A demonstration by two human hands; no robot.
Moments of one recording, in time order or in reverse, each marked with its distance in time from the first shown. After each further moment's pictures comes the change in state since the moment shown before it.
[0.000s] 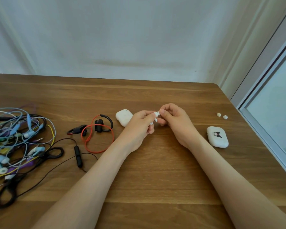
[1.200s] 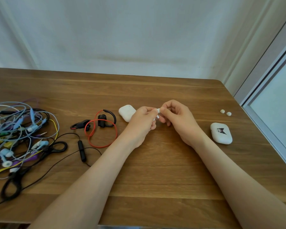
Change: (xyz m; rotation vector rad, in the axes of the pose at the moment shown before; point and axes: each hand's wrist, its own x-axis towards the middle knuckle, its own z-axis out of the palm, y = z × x) left_hand 0.000 -0.001 0.000 0.071 0.061 0.008; right_hand -0.007 0.000 0.001 -0.076 -0.048 -0.088
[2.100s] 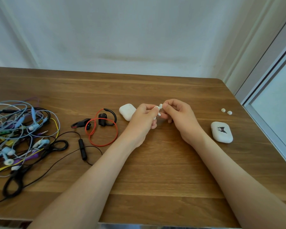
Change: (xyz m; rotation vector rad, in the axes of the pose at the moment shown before) left_hand -0.003 -0.003 0.000 -0.038 0.005 0.071; right_hand 0.001 -0.004 0.002 0.015 0.080 0.033
